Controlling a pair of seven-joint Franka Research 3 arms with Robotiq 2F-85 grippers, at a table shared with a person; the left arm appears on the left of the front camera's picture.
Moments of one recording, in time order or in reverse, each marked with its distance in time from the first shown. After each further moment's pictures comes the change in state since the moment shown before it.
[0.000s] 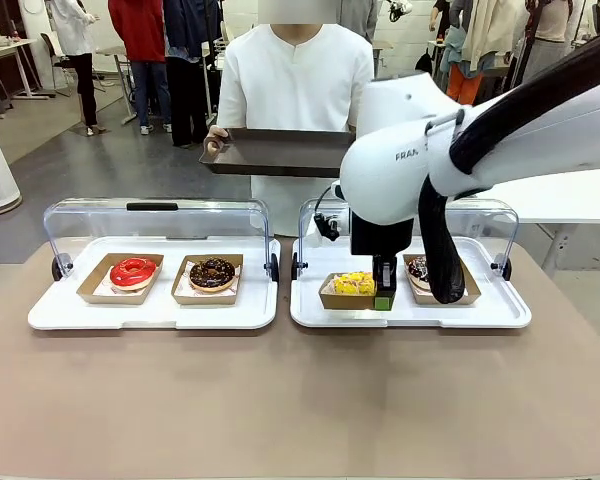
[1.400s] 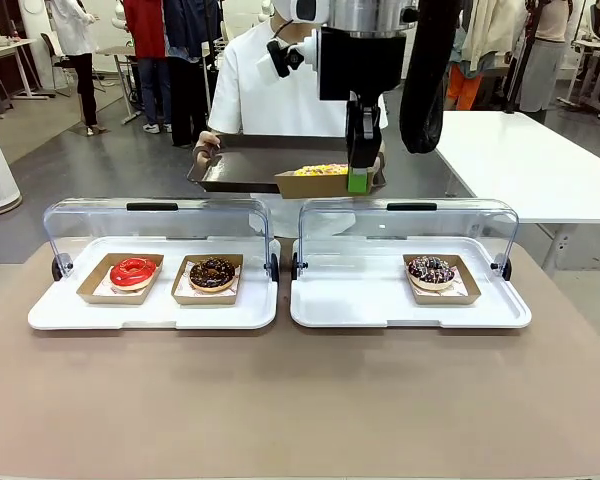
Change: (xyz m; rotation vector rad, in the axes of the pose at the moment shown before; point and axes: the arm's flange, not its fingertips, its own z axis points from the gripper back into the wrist) left arm 0.000 0.000 0.000 0.000 0.000 0.000; right arm 0.032 0.029 0.216 -0.040 -0.065 0.106
